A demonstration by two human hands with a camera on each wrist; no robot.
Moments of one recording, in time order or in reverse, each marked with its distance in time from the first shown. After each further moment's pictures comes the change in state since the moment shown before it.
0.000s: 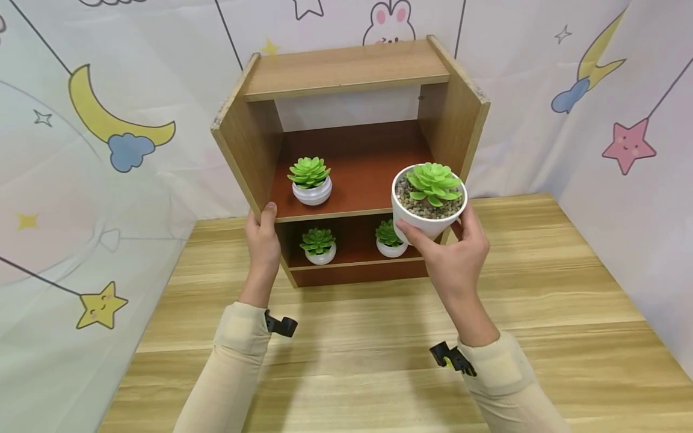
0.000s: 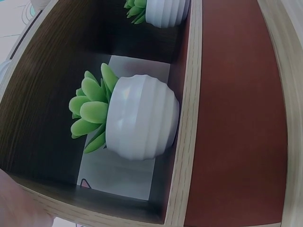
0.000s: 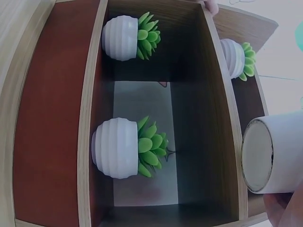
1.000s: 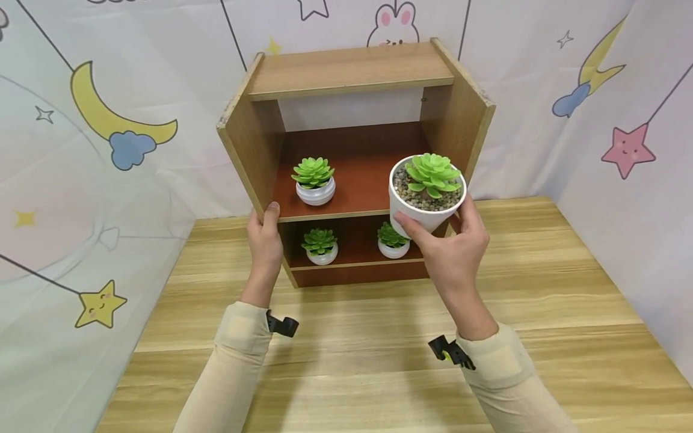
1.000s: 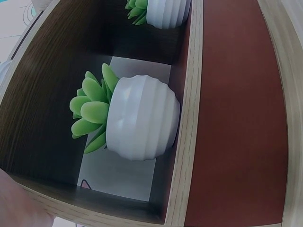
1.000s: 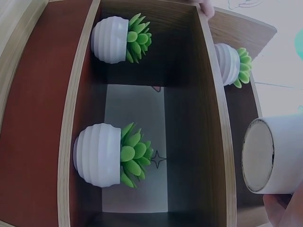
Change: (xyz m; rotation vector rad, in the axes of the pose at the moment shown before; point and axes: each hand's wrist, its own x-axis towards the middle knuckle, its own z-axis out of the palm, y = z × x) left_hand 0.001 0.001 -0.001 -0.009 -0.002 0.008; right_hand 0.008 -0.010 0.010 0.024 -0.018 -0.010
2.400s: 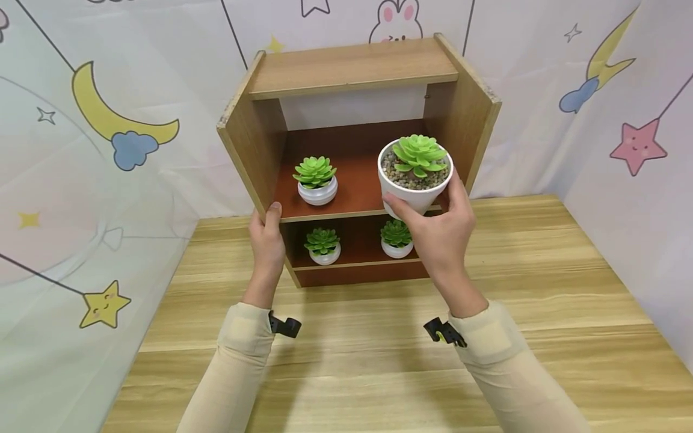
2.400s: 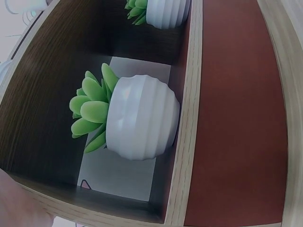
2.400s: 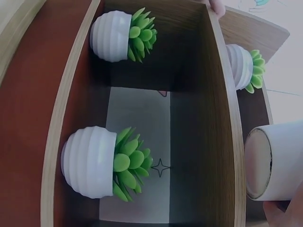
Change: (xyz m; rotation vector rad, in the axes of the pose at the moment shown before) left_hand -0.002 -0.001 -0.001 0.010 -0.010 -0.008; right_hand 0.015 0.005 0.024 0.012 -0.020 0.011
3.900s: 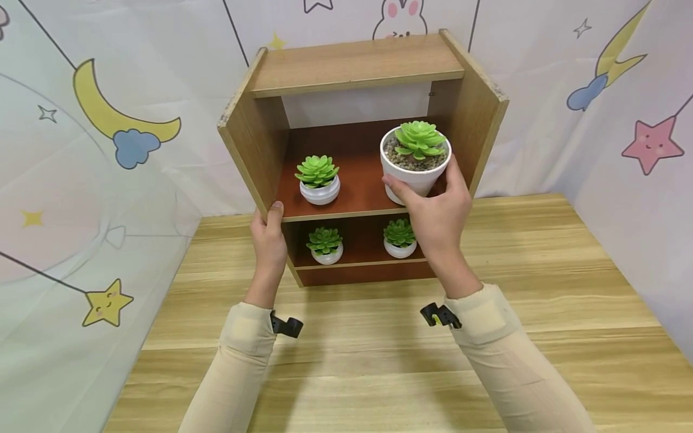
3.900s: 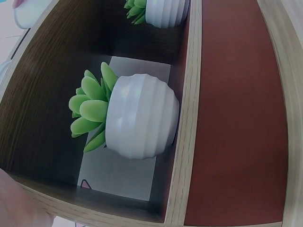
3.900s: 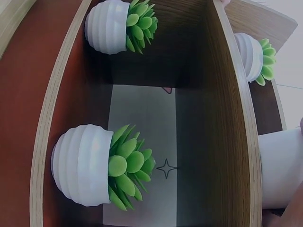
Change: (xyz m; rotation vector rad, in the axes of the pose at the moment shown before) left_hand 0.001 0.000 0.002 0.002 0.023 0.013; right_hand 0.021 0.012 0.015 0.054 -0.016 0.047
